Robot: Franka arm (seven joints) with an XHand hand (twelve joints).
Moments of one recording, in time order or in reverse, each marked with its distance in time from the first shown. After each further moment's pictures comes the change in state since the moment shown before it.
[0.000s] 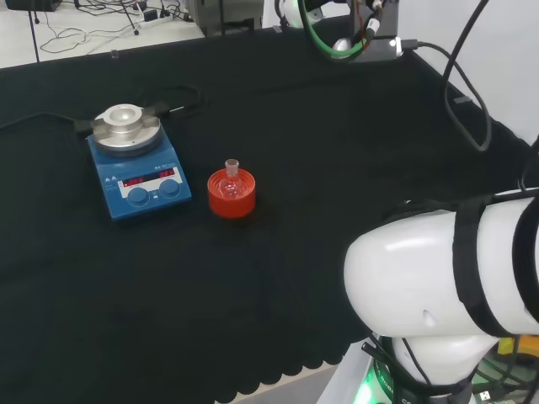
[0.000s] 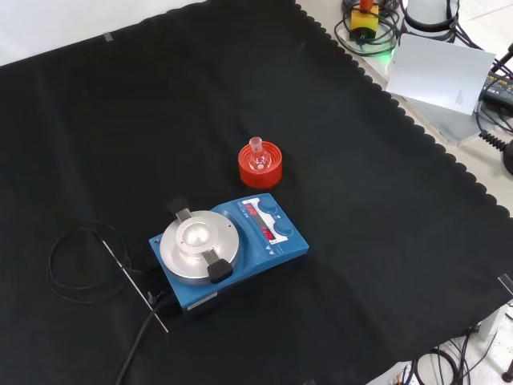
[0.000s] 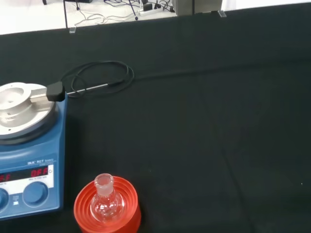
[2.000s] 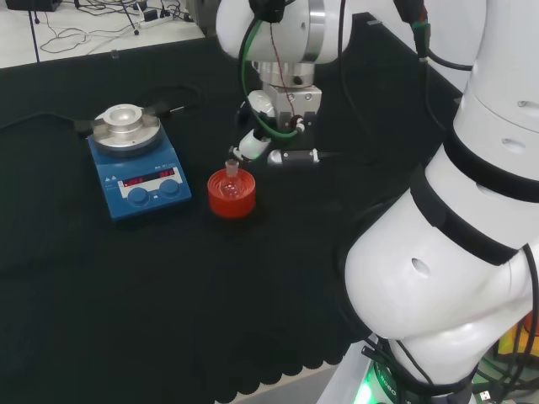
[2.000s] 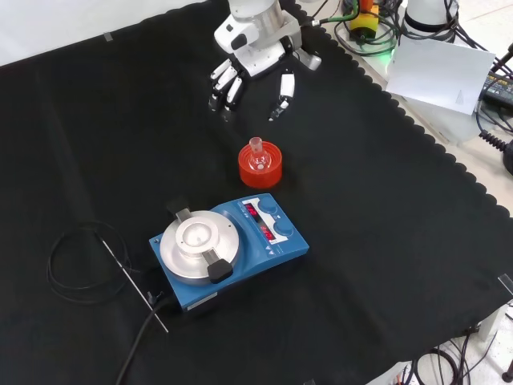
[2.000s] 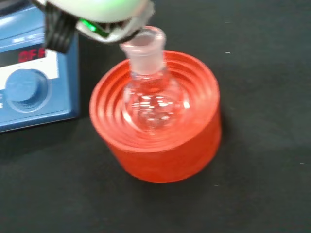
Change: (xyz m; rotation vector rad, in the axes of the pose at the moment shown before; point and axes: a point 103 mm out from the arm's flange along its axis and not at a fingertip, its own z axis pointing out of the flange) arm 0.061 0.106 0.236 0.188 0.116 -0.107
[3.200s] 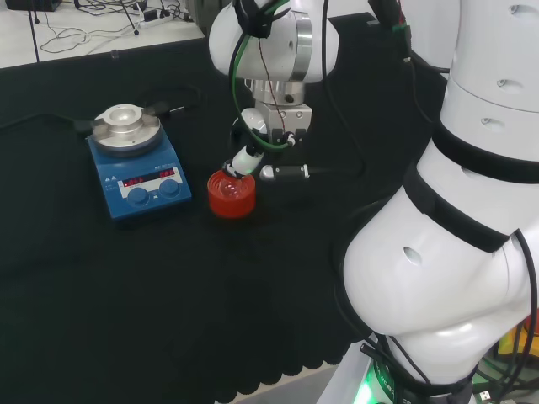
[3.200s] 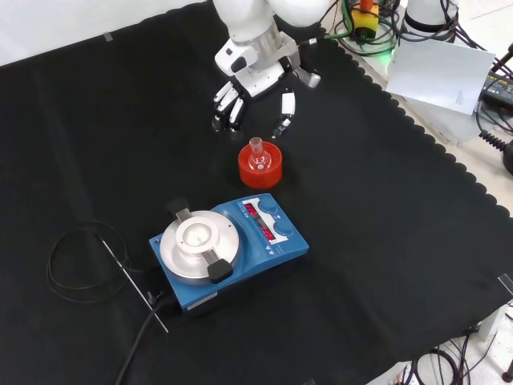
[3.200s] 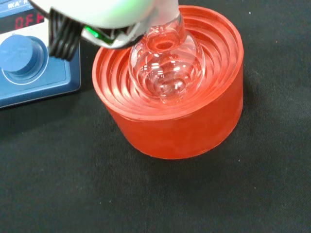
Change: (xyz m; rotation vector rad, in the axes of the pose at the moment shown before) arm 0.002 0.015 0.036 0.032 0.036 -0.008
